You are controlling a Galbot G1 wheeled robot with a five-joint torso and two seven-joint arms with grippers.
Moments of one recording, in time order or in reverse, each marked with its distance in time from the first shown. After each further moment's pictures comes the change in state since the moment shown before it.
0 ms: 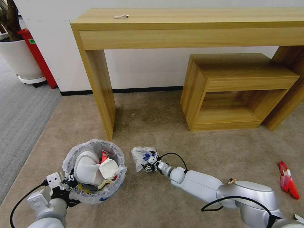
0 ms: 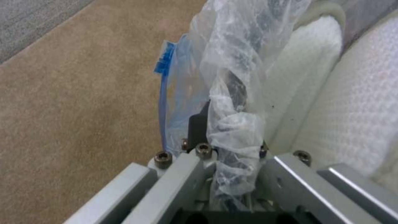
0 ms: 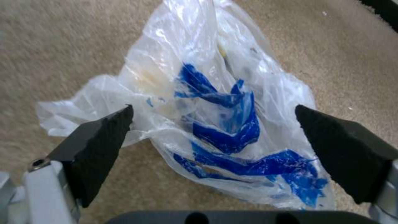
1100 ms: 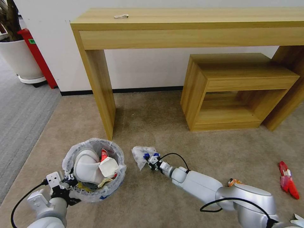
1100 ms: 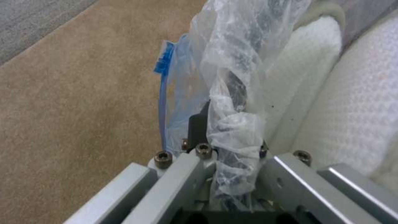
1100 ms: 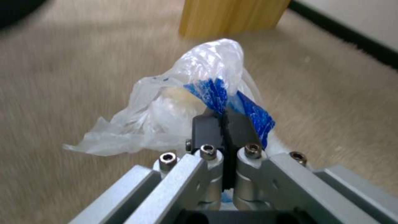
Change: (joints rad) left arm -0.023 0.013 -0.004 0.034 -0.010 -0.014 0.001; right arm -0.032 -0.106 0.105 0.204 0.021 0.066 -0.035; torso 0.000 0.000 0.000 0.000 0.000
